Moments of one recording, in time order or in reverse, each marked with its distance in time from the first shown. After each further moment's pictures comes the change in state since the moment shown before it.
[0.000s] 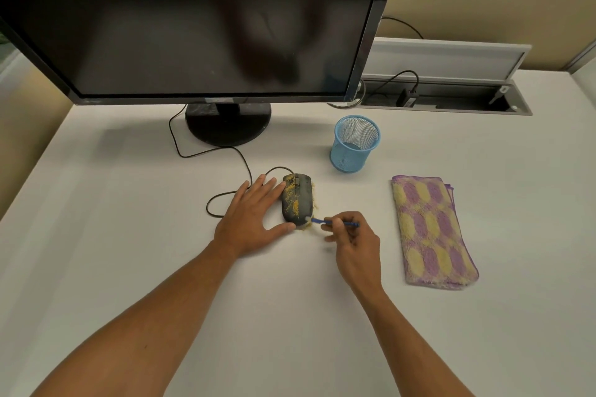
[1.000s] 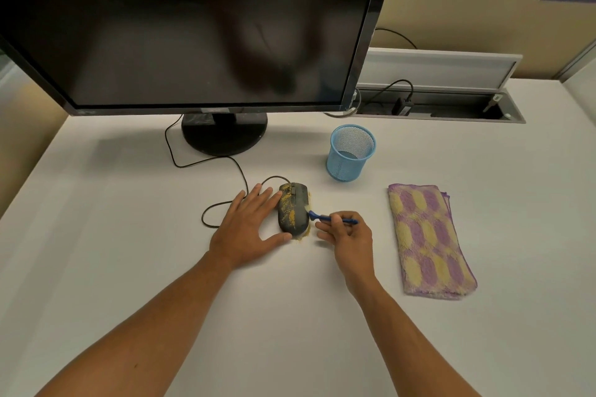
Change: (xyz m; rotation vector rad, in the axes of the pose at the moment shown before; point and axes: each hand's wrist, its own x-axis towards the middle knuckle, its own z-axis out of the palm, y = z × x) left_hand 0.002 -0.002 0.002 0.028 -0.021 -0.002; right_hand 0.030 0.006 0.010 0.304 0.039 0.251
